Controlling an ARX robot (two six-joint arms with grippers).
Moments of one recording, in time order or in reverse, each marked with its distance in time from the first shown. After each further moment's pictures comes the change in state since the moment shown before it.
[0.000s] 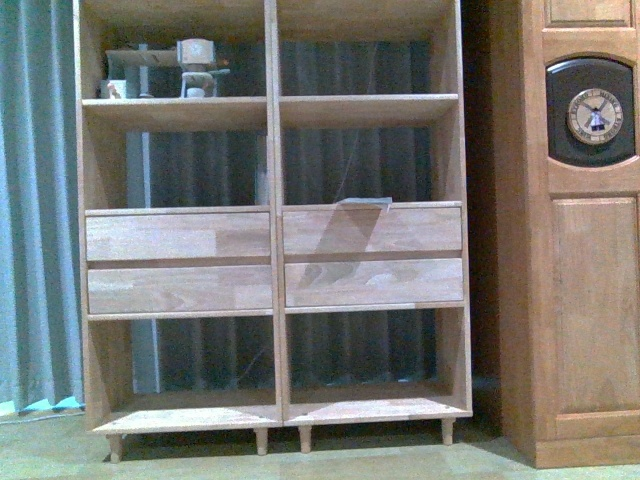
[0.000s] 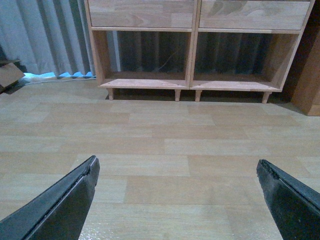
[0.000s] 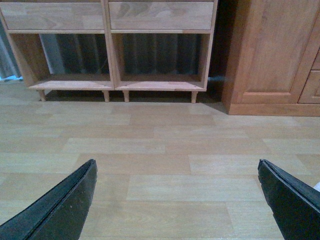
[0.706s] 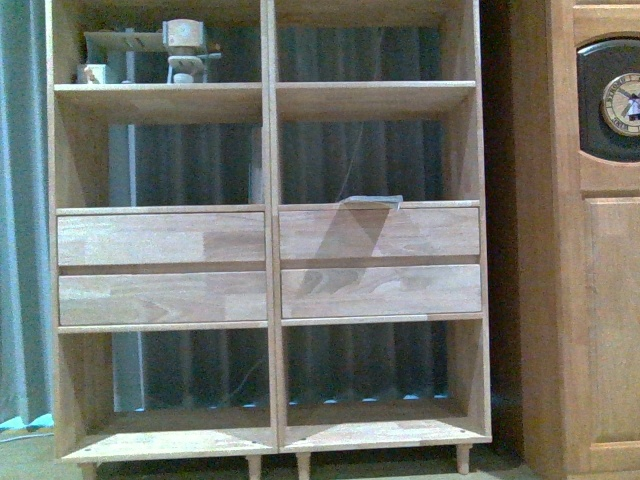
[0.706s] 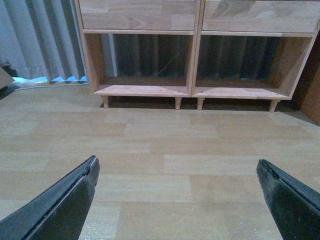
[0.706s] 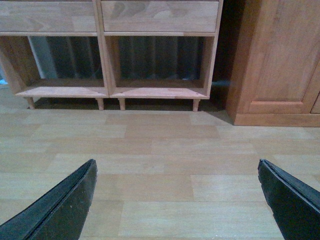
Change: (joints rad) left arm 0.000 0.000 0.000 0.000 0.000 0.000; right arm 0.000 0.000 0.000 0.000 0.000 0.000
